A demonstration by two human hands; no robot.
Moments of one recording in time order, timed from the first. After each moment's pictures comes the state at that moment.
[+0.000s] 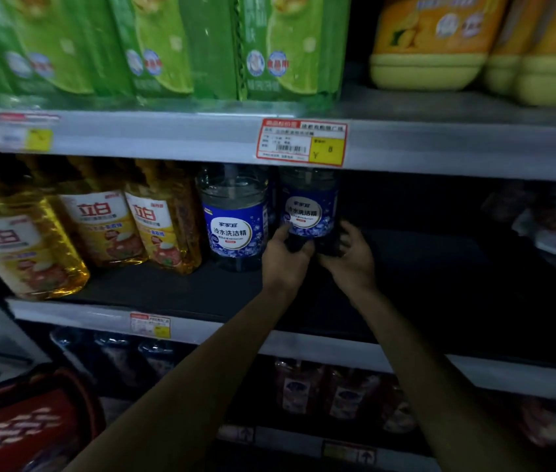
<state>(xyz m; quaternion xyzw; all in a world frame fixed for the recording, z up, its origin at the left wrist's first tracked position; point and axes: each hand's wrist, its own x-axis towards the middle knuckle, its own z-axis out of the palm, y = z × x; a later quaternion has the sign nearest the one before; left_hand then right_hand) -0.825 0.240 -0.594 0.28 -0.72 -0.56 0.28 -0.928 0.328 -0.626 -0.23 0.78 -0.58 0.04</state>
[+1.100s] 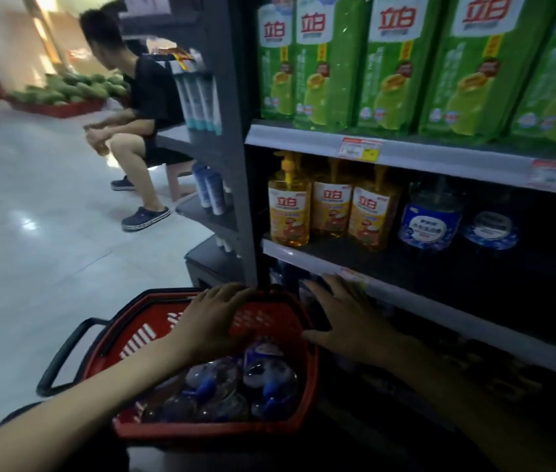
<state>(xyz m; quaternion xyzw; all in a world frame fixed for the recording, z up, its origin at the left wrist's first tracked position) -0.315 0.137 -0.566 0.34 -0.94 -0.04 0.02 -0.566 0.272 -0.553 -0.66 0.74 -0.07 0.12</state>
